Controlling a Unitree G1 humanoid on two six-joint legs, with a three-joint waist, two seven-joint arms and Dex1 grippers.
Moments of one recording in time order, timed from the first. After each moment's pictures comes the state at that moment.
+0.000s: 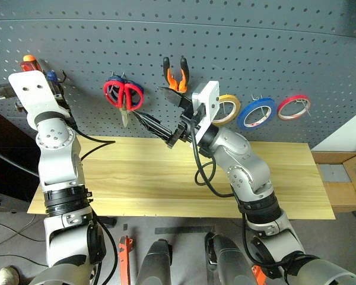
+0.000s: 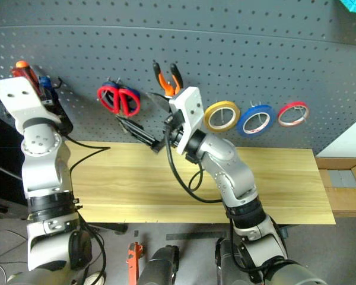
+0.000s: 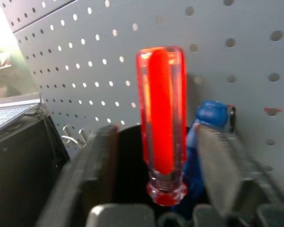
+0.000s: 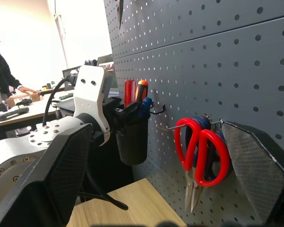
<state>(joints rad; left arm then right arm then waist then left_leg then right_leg) -0.68 0.44 0.40 0.10 0.05 0.36 0.25 -0.72 0.03 0.22 -0.12 0.38 0.36 0.53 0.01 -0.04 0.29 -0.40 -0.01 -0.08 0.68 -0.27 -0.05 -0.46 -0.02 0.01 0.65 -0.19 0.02</state>
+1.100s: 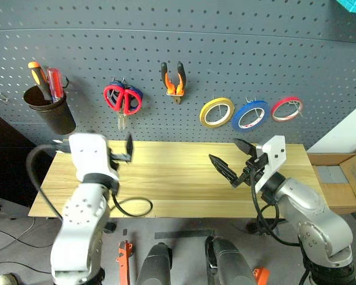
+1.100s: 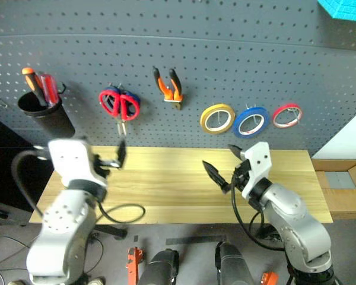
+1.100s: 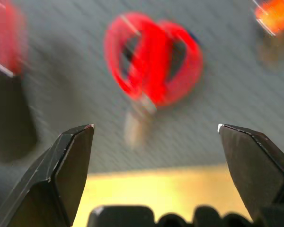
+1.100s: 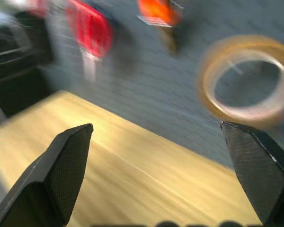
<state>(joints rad) 0.00 0.27 0.07 -0.68 -0.09 0.62 -0.01 -0.11 -0.33 0.03 -0.61 0.37 0.66 0.27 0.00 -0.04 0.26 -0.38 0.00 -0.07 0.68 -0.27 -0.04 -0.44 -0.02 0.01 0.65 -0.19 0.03</state>
